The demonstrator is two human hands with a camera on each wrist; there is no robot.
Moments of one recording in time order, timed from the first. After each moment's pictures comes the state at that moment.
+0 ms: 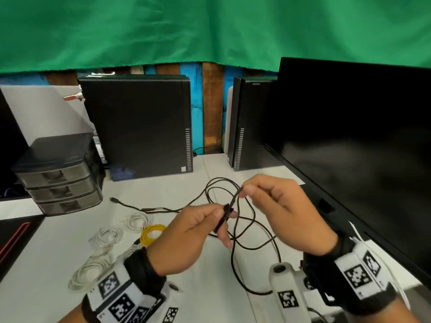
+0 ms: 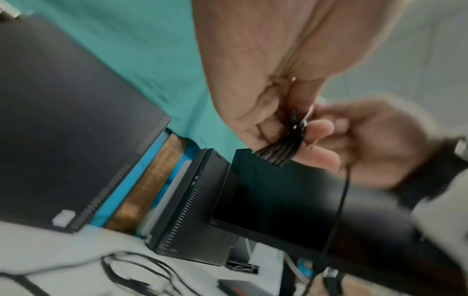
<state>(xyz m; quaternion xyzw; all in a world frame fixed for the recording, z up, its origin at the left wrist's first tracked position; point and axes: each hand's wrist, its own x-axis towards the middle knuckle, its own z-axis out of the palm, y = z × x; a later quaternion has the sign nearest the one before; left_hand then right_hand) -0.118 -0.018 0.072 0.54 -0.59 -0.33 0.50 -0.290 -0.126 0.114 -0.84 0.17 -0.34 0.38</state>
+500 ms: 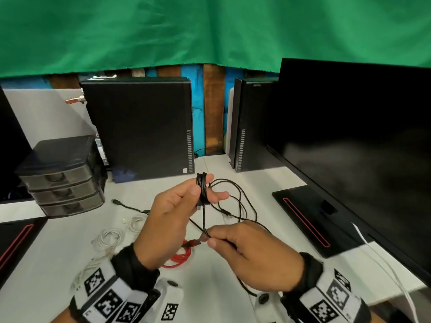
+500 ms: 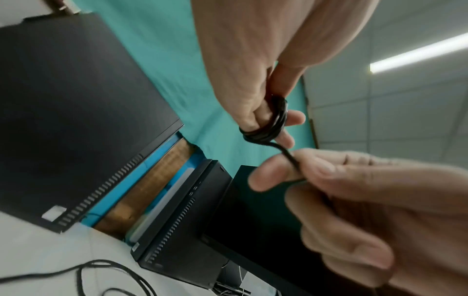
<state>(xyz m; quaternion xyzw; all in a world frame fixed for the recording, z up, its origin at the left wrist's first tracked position) -0.106 -0.016 0.081 0.49 -0.49 -0.30 0.66 -0.267 -0.094 0.079 -0.94 0.14 -0.12 0.29</state>
